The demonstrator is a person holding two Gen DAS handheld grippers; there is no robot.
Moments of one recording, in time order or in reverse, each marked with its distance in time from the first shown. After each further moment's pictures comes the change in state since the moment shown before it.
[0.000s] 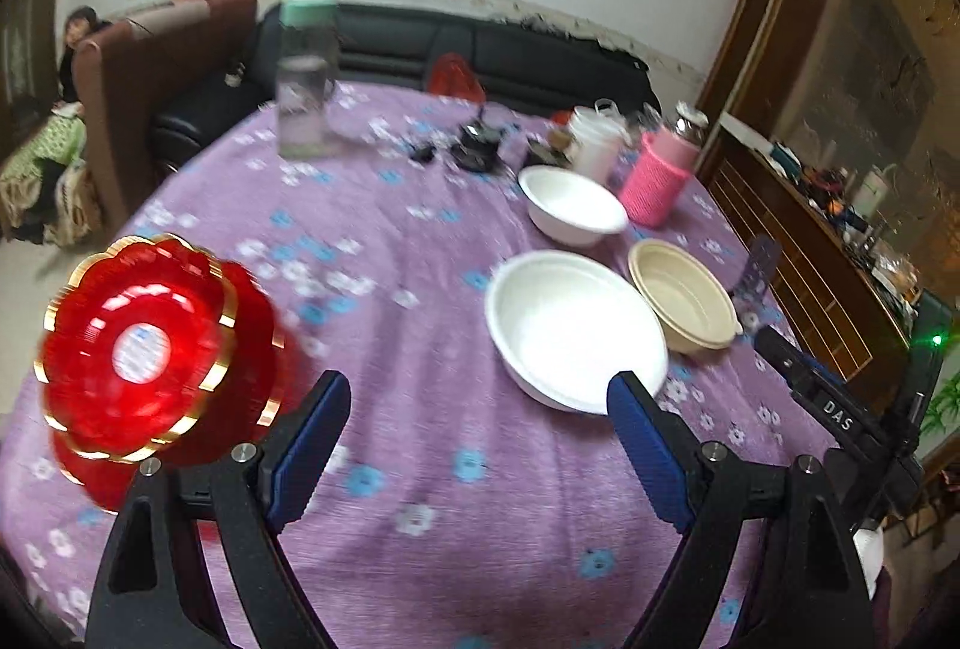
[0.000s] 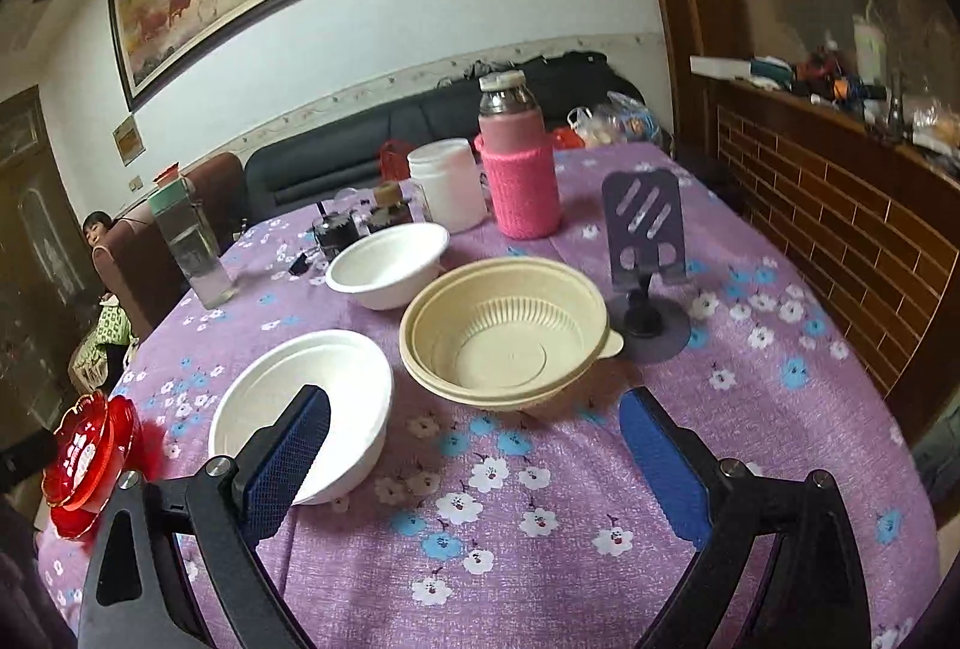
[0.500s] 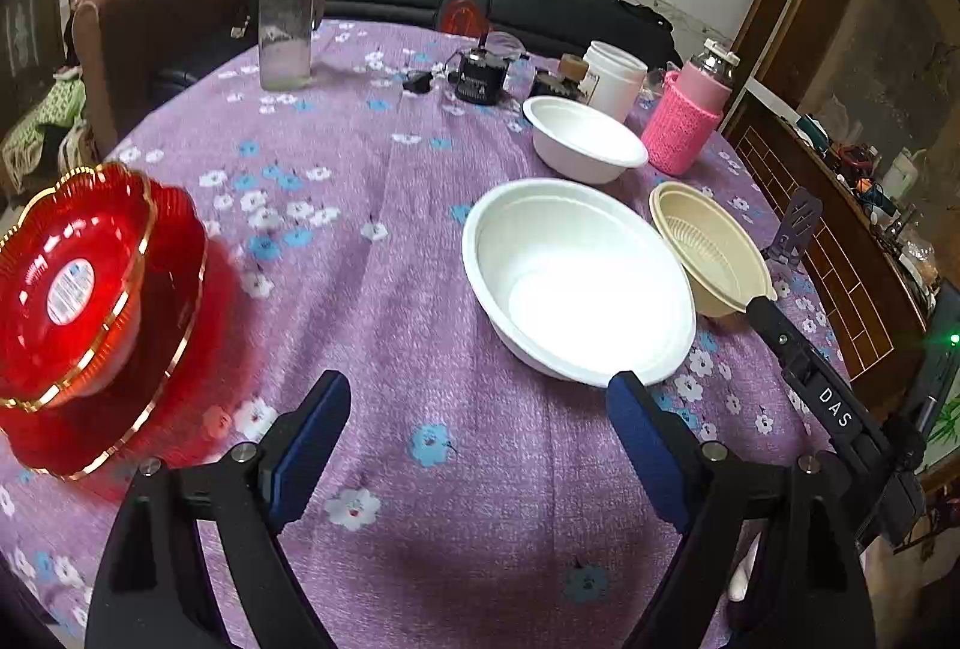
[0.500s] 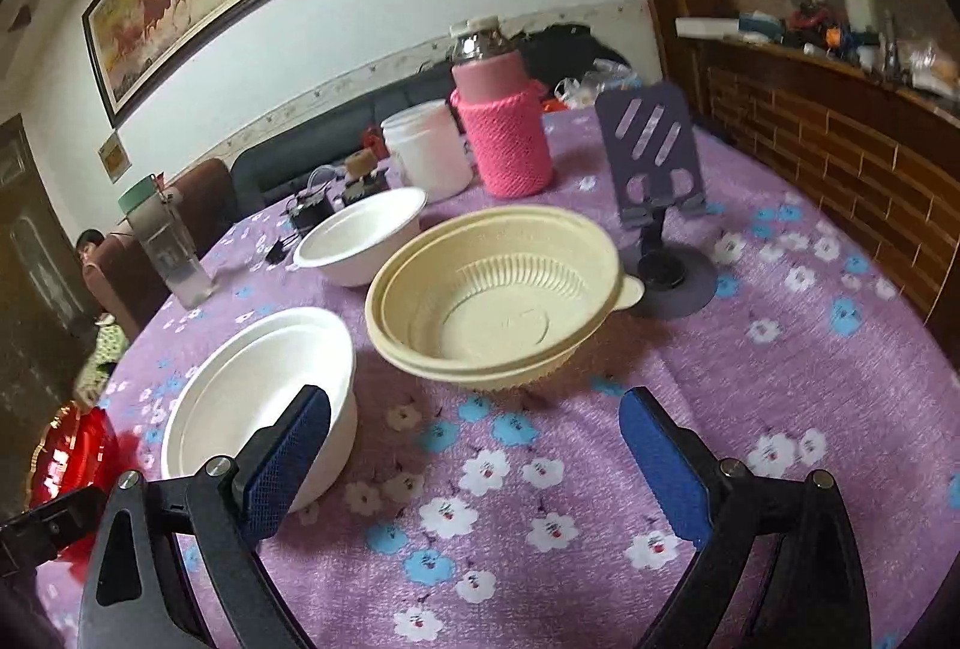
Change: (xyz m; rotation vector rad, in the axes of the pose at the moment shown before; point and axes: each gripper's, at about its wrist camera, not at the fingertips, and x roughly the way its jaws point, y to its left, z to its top) left arm 0.053 -0.019 -0.021 -0.039 0.103 0.047; right arm 0.037 -0.009 -0.022 0.045 -0.008 -0.033
